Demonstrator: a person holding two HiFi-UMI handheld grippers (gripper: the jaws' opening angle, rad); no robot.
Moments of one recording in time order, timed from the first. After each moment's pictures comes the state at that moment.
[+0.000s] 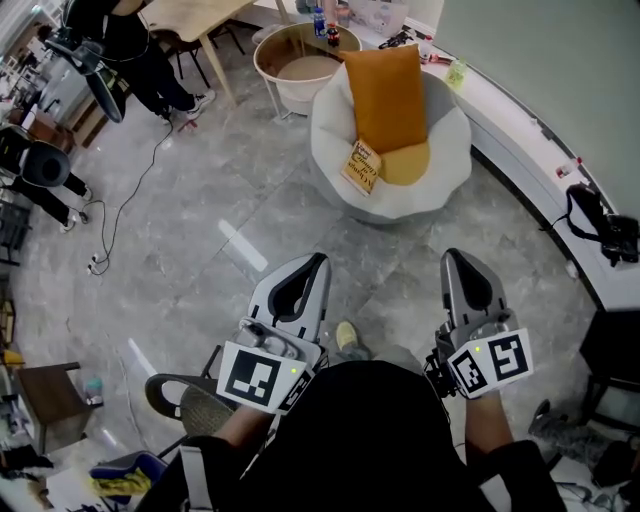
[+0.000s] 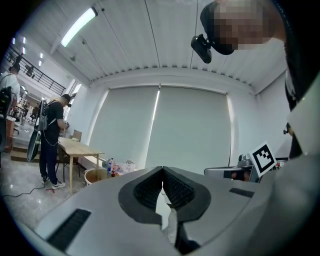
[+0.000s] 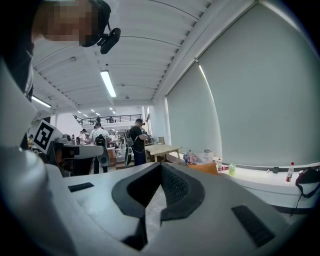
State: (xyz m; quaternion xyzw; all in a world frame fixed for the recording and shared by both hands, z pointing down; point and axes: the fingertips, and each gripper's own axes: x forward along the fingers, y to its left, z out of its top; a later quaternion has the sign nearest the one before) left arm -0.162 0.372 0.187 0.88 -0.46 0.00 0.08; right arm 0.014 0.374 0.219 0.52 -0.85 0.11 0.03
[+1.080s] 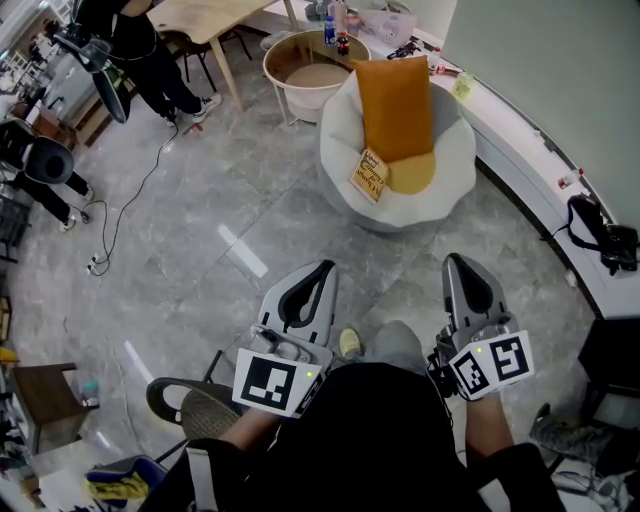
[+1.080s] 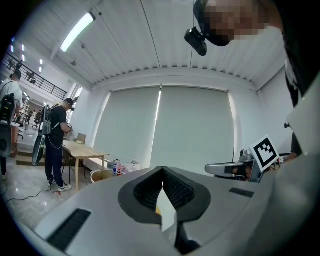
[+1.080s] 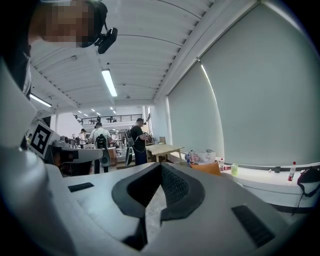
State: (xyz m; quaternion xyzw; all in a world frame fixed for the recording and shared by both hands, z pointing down) left arm -0.188 0.377 0.192 0.87 -0.48 0.00 0.07; right arm -0.017 0.374 0.219 0.52 -0.85 0.11 0.04
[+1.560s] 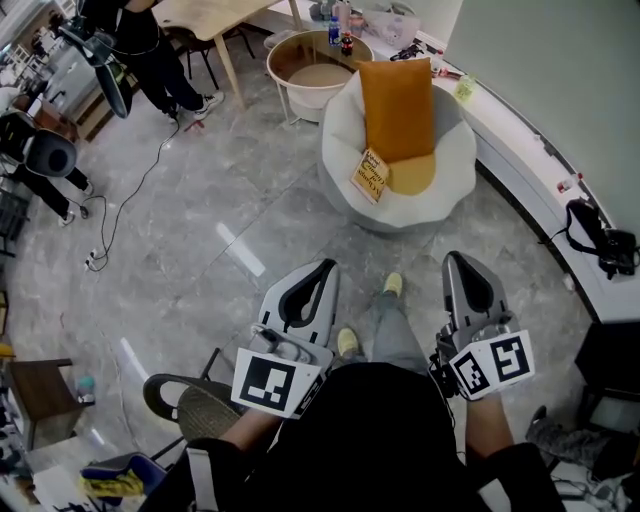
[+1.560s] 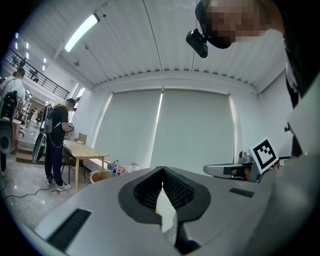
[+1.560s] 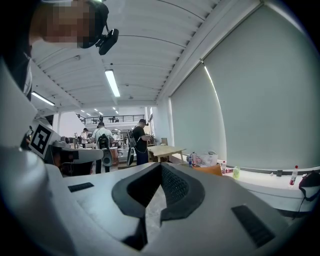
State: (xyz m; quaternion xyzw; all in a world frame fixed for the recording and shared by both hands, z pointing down) left arm -0.196 0.386 0.187 0.87 -0.48 -0.01 0.07; right arm -0.027 0.378 0.210 0.51 -0.85 0.09 0.04
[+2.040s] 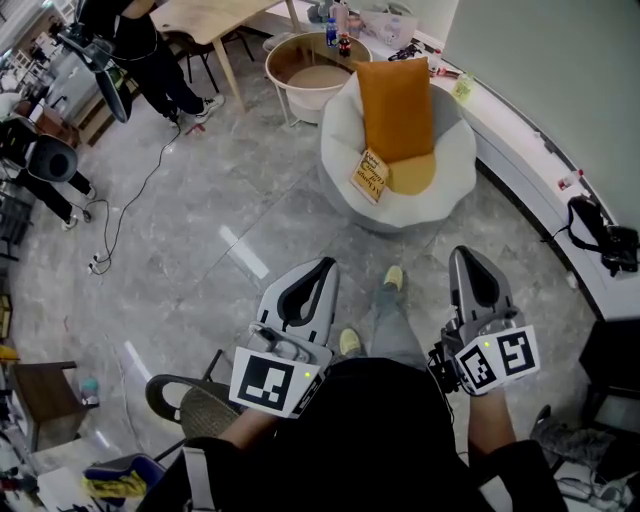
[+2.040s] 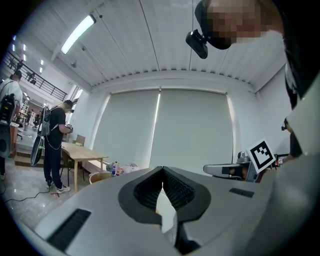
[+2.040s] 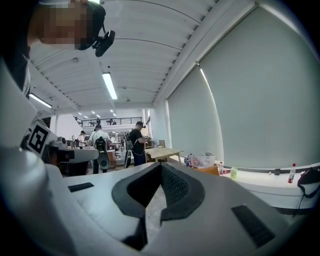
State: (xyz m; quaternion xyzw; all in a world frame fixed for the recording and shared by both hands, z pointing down) left arm -0.184 0.384 0.183 0.88 -0.48 -0.01 0.06; right arm -0.003 0.373 0.210 0.52 -0.85 0.09 0.02
